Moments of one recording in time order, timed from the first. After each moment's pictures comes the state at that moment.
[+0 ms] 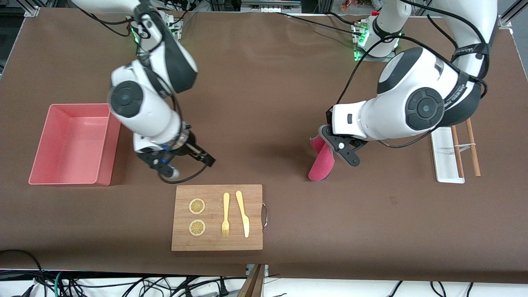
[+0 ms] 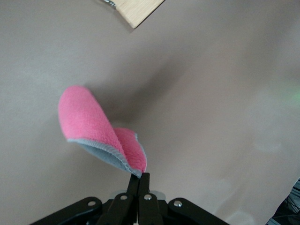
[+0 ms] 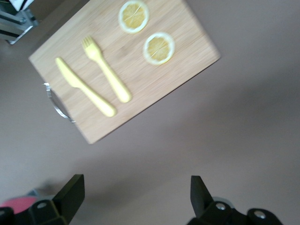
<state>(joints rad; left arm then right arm) -0.01 0.54 -0.54 -1.25 -0.06 1.58 0.27 0.41 0.52 0.10 -1.42 0.07 2.07 1.08</state>
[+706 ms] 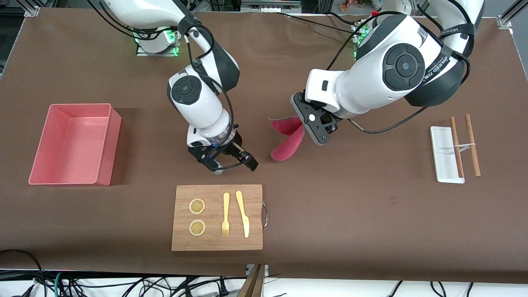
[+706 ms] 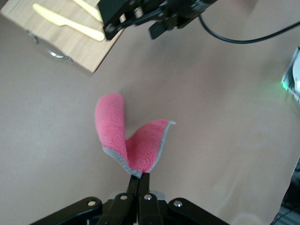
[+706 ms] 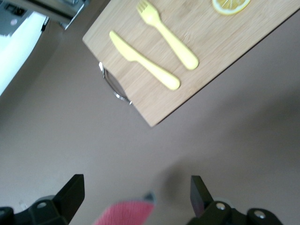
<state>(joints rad) -0.08 0.54 -0.60 -1.14 -0.06 1.58 0.41 0.54 0.60 0.10 -1.42 0.07 2.34 1.25</state>
